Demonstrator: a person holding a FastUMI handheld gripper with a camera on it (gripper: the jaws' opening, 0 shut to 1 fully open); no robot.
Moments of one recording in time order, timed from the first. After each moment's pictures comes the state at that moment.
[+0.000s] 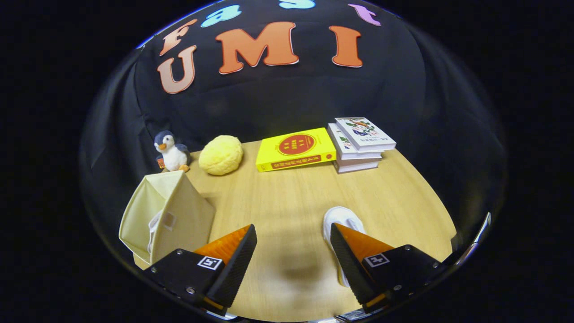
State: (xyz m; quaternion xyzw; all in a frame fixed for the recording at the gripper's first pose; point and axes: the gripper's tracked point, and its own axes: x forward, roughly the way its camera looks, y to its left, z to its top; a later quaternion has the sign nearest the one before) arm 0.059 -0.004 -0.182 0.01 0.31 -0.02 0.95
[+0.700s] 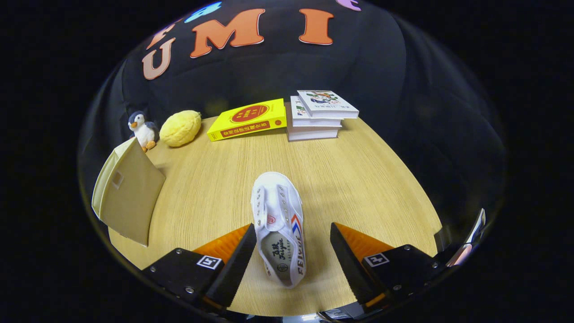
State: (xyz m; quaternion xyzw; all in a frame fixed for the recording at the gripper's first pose) arm 0.026 -0.117 -0.257 -0.01 0.36 -0.05 0.93
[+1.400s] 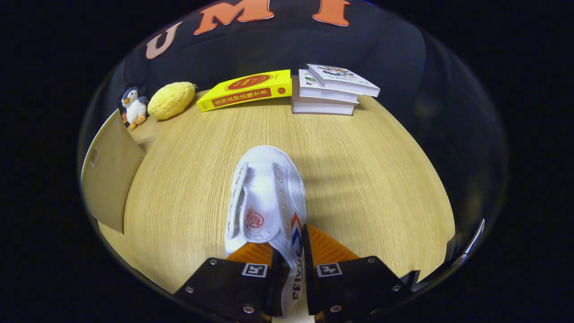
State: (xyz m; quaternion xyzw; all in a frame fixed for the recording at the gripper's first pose) arm 0.065 -0.122 -0.321 -0.06 0.41 -0.05 0.91
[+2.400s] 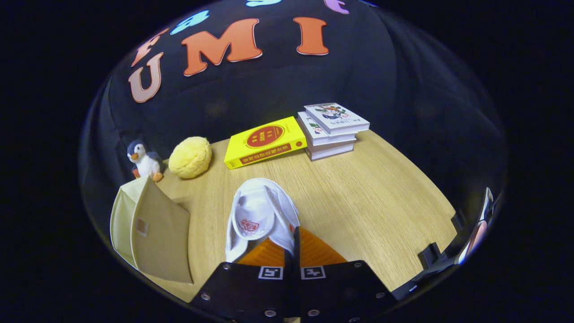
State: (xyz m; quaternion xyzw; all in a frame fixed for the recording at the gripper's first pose) arm 0.060 0.006 -0.198 0.05 0.32 -0.10 0.94
